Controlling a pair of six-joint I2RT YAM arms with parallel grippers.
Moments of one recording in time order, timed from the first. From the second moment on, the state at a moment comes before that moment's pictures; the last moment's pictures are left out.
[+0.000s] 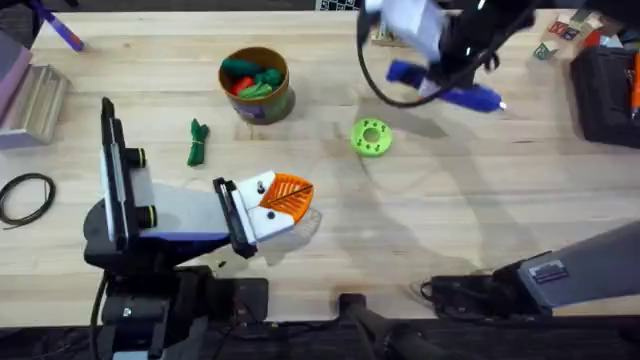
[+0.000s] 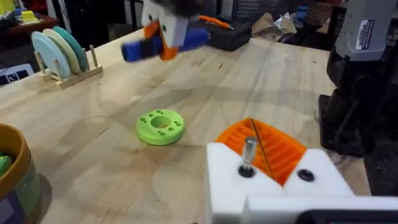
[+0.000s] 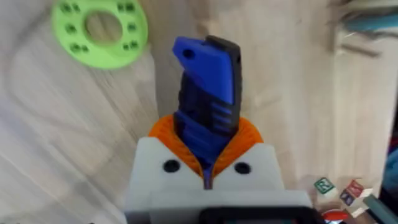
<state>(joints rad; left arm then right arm) 0.04 0.01 0.01 -0.13 1.21 0.06 0.27 1.72 1.47 -1.04 0.10 -1.00</state>
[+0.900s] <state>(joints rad) 0.04 0.01 0.01 -0.13 1.21 0.06 0.08 1.77 1.19 -0.76 0.09 -1.13</state>
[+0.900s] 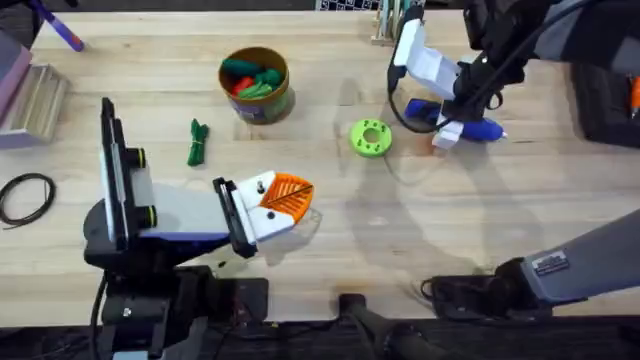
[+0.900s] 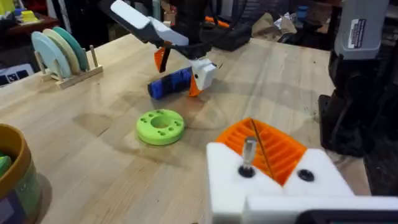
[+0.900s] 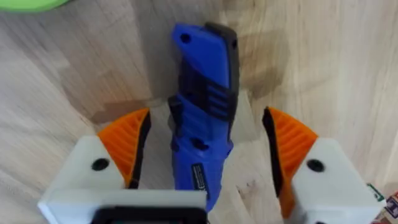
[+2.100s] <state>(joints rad) 0.04 0.01 0.01 -0.08 1.14 -0.09 0.08 1.54 1.25 -0.56 -0.64 -0.25</state>
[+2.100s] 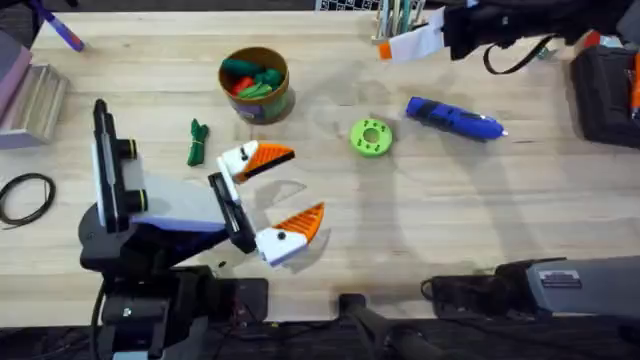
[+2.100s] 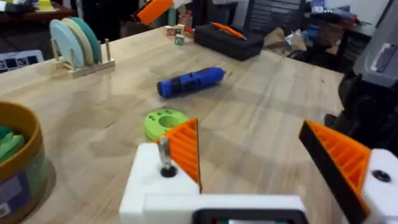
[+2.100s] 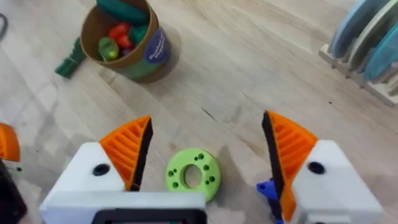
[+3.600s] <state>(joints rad) 0.18 0.67 0.99 -1.09 0.30 0.11 0.08 1.54 1.25 -0.56 -0.66 -0.19</state>
